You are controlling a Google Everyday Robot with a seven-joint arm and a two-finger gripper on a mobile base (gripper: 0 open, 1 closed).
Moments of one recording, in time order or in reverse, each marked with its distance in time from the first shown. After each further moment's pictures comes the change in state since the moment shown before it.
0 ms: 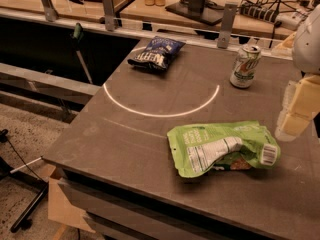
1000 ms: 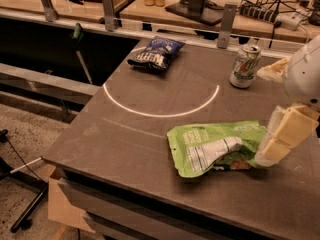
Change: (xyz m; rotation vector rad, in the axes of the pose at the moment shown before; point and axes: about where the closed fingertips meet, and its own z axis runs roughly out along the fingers) arm -0.021 0.040 0.021 -0.043 -0.193 0.043
